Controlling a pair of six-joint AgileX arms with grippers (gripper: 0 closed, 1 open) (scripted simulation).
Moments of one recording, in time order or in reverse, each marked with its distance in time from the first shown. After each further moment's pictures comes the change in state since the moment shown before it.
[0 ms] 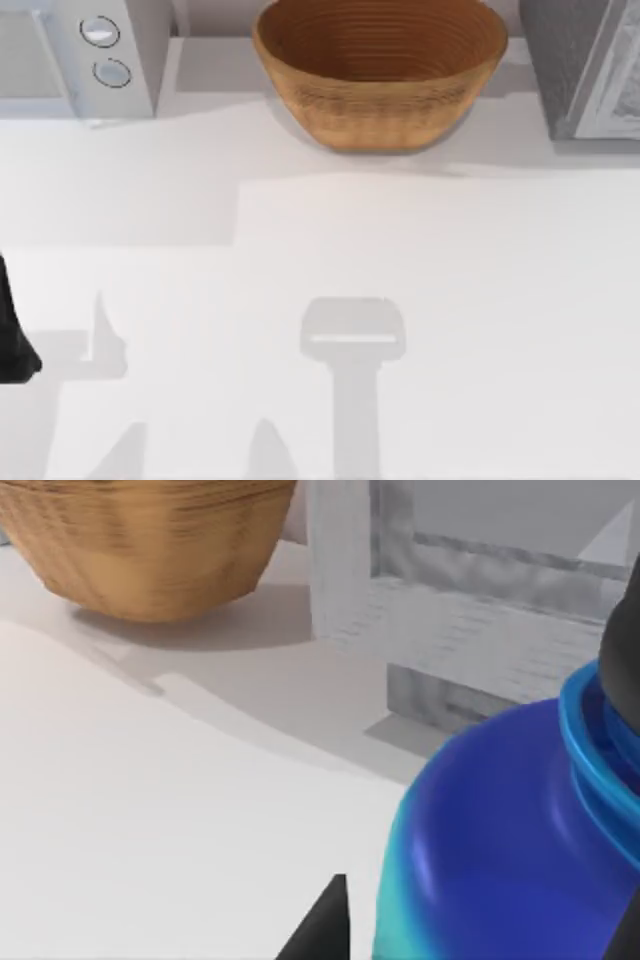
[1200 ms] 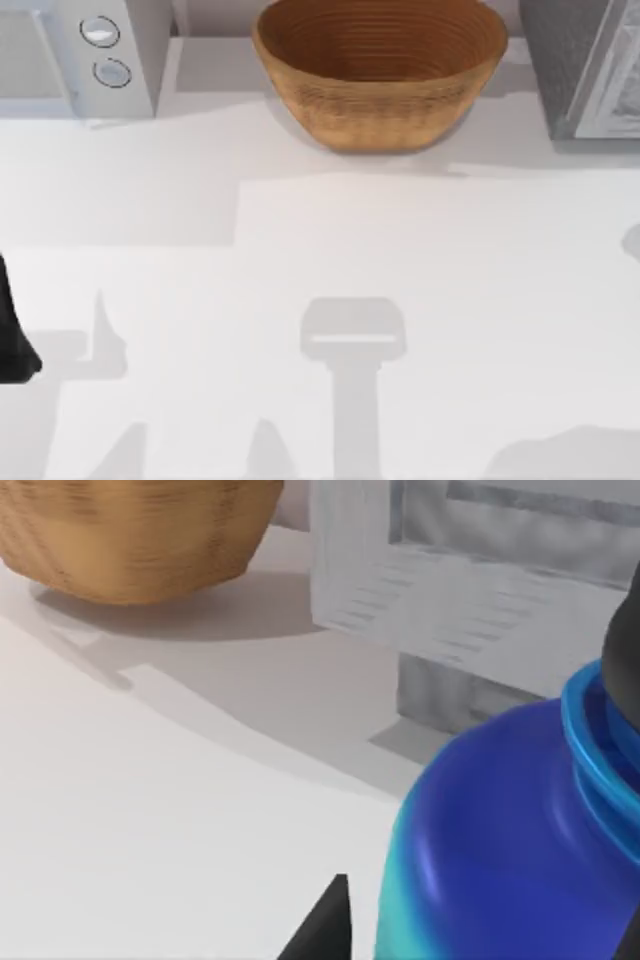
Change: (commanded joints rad) left arm 0.000 0.000 0.000 0.000 0.000 0.000; right arm 0.139 0.163 0.027 0.384 0.129 0.219
